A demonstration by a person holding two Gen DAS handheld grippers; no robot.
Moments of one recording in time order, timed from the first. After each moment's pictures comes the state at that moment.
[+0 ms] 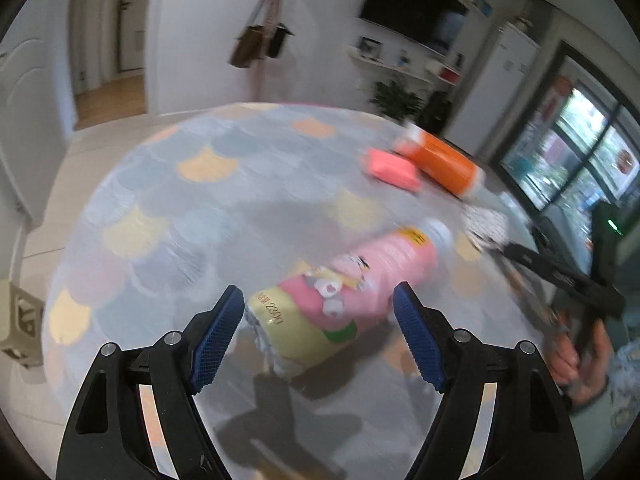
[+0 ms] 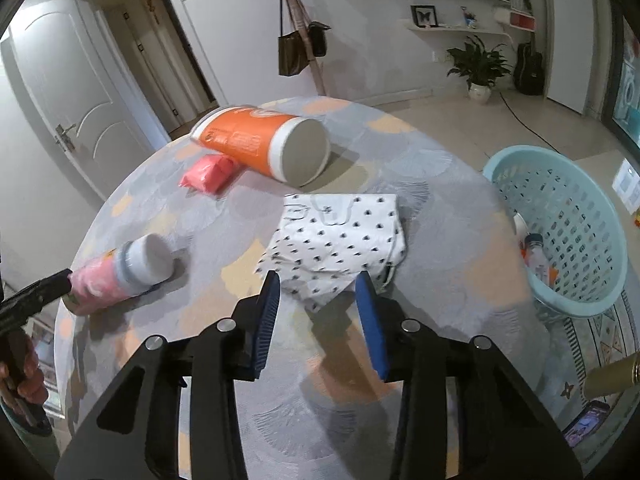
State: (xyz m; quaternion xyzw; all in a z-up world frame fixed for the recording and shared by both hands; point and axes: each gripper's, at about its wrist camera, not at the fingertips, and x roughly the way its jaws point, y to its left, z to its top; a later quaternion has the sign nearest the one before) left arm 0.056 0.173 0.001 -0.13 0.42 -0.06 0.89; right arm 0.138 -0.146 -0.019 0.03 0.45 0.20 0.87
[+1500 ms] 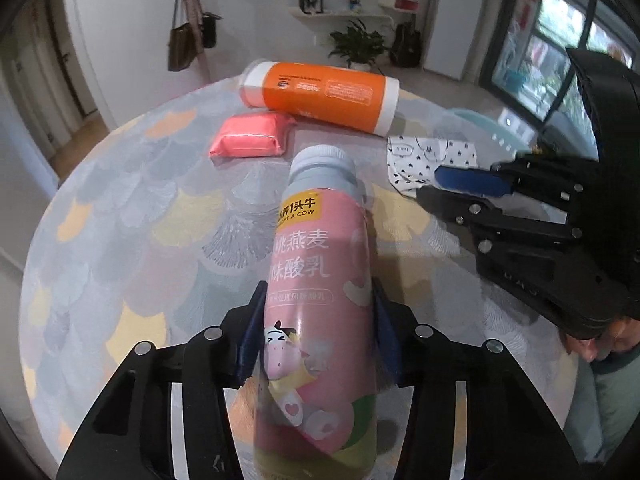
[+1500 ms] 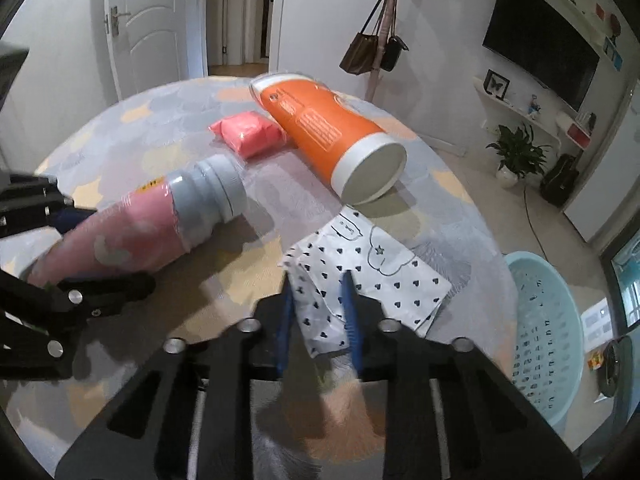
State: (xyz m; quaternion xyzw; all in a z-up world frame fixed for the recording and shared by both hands) left arm 0.104 0.034 -0.021 0.00 0.47 -0.07 0.88; right arm 0.143 -0.096 -0.026 -0.18 0.40 0.27 0.86
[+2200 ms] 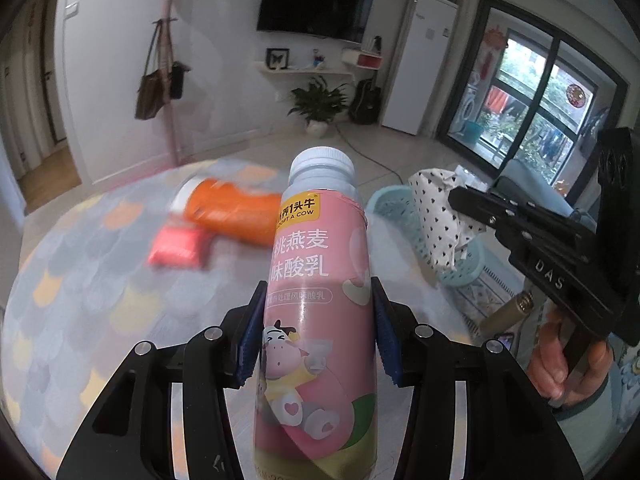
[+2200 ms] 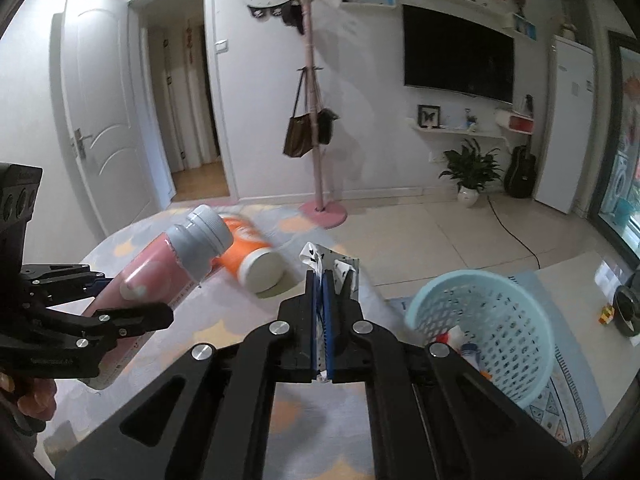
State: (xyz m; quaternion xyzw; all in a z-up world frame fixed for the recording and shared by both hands) left arm 0.118 -0.024 0.046 -0.04 0.39 -0.14 0.91; right arm 0.131 -0.214 0.065 -0.03 0.29 0.20 0.93
